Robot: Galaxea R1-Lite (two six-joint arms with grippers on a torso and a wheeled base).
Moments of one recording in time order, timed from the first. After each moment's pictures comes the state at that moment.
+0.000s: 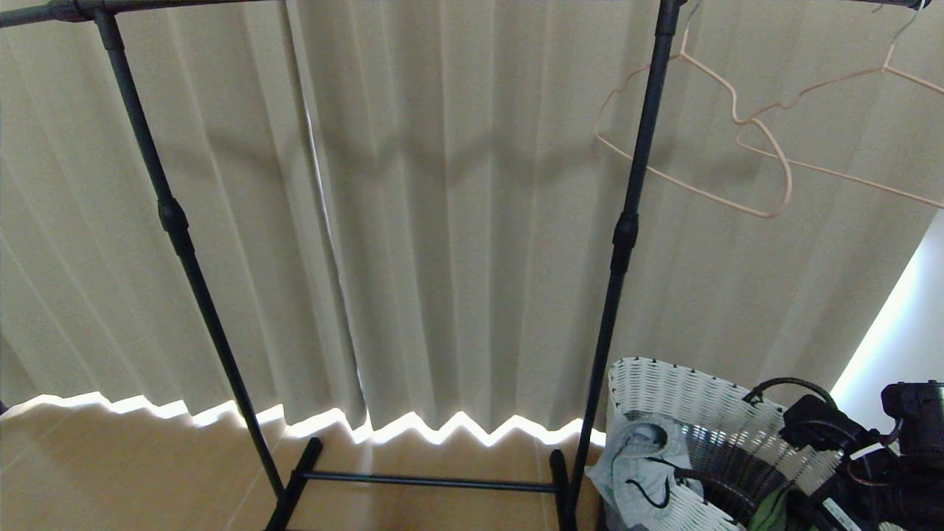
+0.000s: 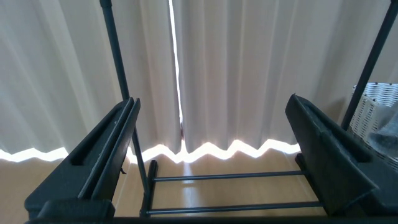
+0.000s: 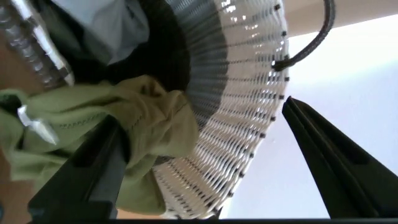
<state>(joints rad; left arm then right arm) 0.00 0.00 0.00 -0.07 -0.07 0.04 -0.12 1.69 -0.23 -0.58 -0.17 -0.64</state>
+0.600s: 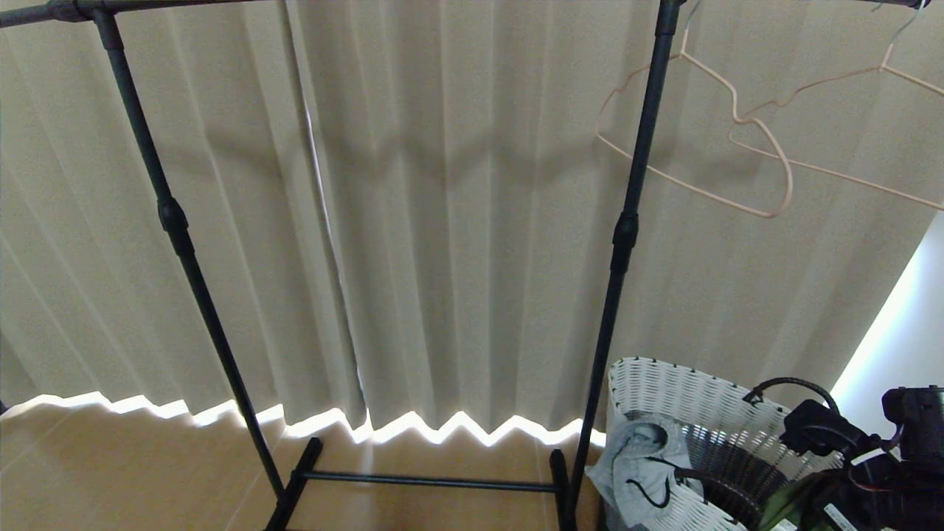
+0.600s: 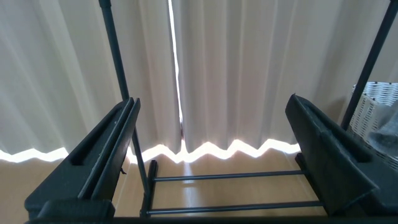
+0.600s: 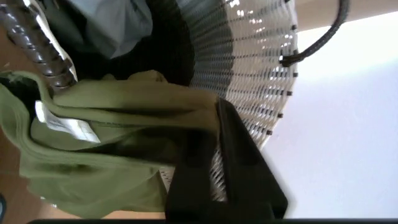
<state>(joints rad) 0.00 0.00 0.00 -0.07 -0.07 0.04 -0.12 1.67 -0.20 -0.59 -0.17 -0.64</state>
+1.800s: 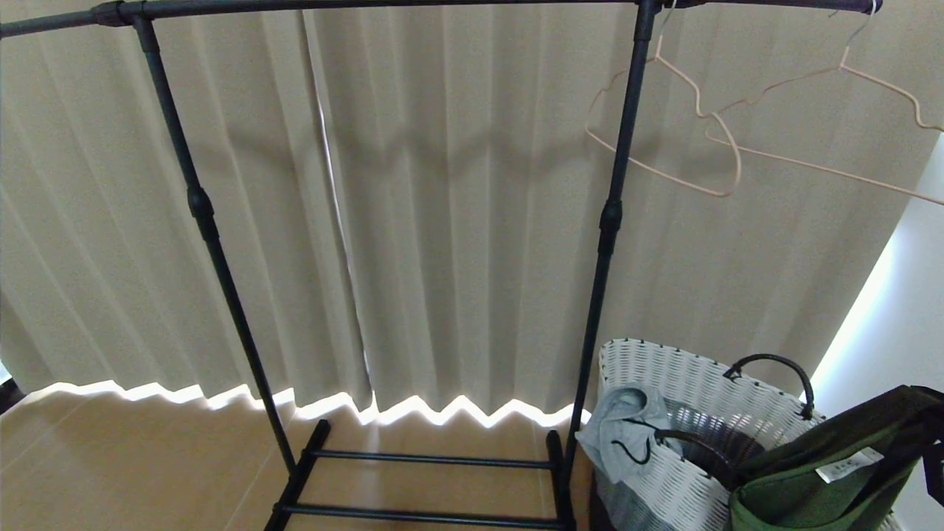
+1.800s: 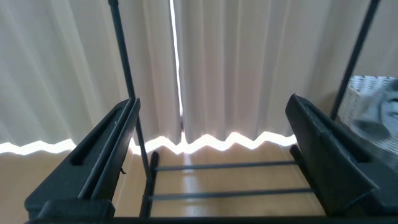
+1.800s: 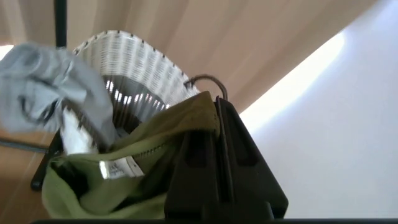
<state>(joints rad) 0.00 0.00 0.00 -0.07 -0.07 0.04 -0.12 1.03 -0.17 -0.59 -0.06 -0.44</state>
